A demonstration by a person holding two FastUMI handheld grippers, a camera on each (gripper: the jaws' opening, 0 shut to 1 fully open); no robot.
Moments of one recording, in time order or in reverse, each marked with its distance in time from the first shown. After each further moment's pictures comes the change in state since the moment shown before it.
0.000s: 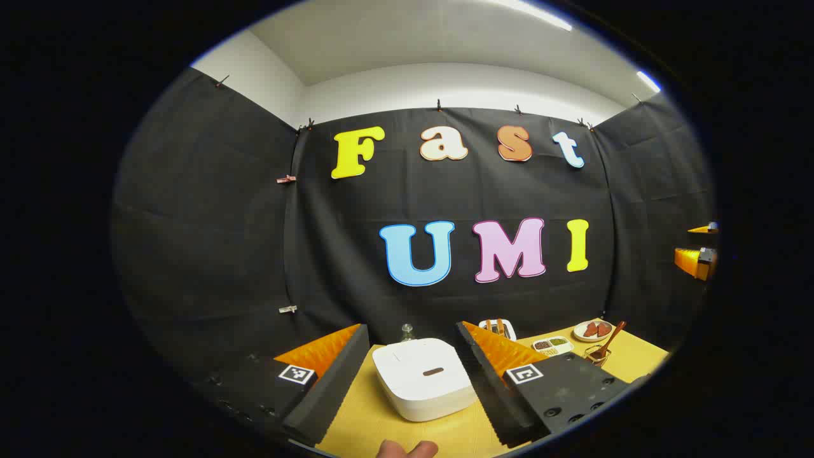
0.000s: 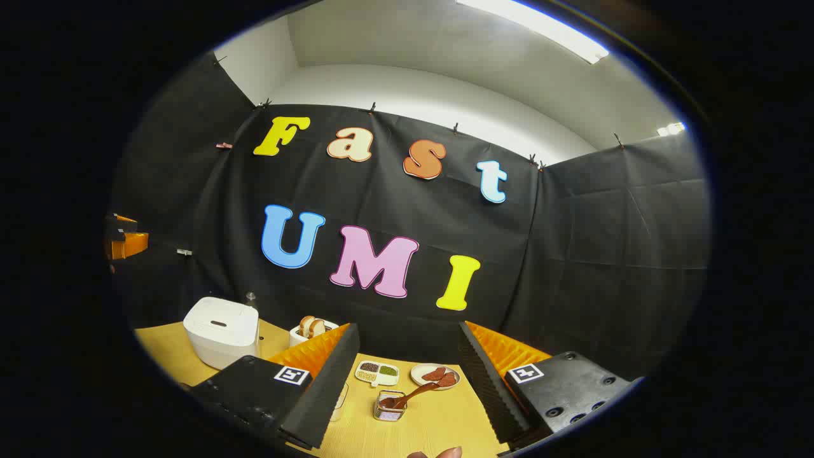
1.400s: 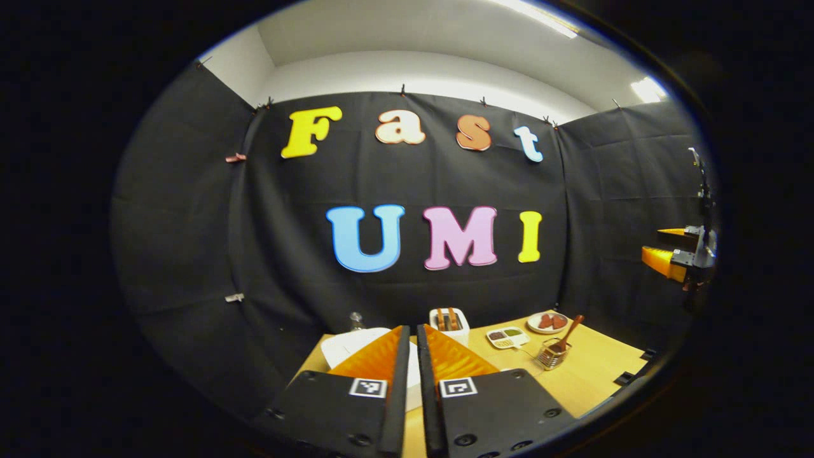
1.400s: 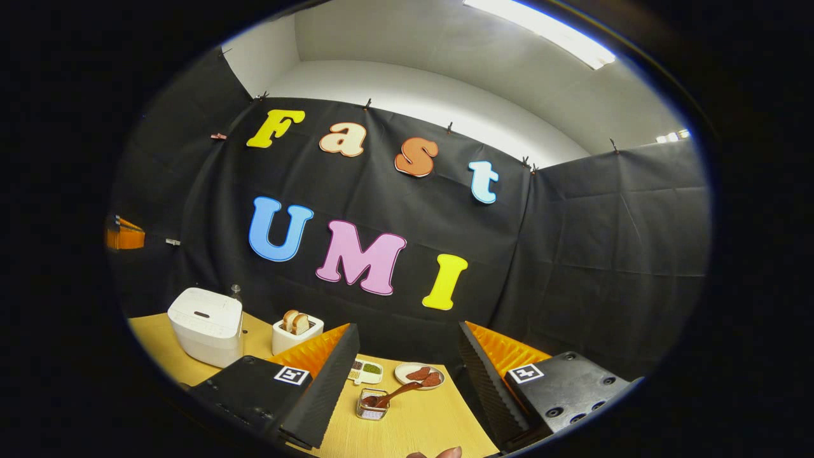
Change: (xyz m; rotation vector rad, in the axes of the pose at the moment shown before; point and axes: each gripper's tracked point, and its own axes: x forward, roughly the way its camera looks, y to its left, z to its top) left arm 0.020 -0.060 -0.035 -0.060 0.116 -0.302; right arm 0.007 -0.024 -0.015 -0.036 0.018 -0.054
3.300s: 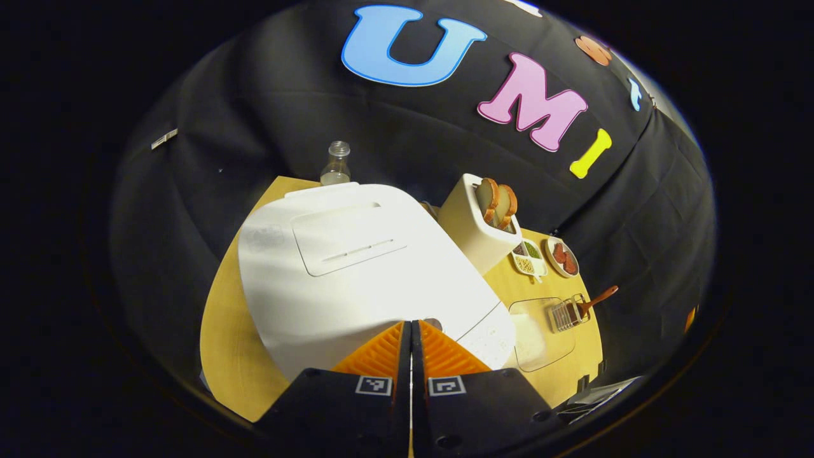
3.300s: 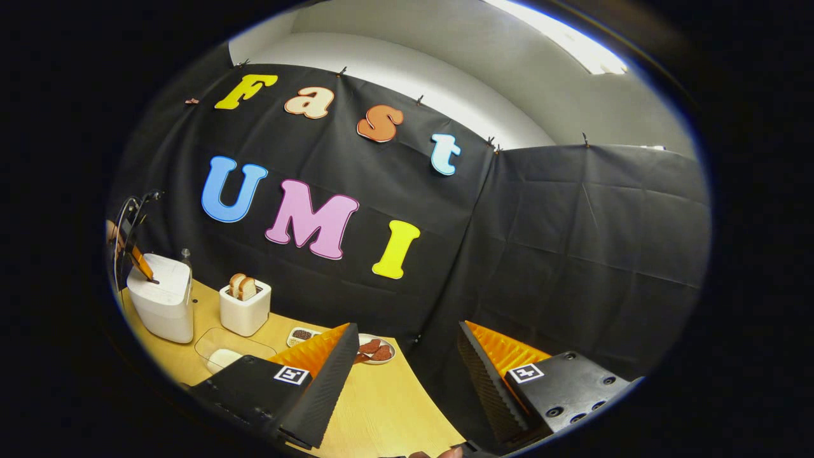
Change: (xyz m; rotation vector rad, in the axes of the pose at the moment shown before) left arm 0.236 0.108 -0.201 -0.369 0.742 -0.106; right arm -0.007 -0.058 -0.048 -0.087 0.135 -0.212
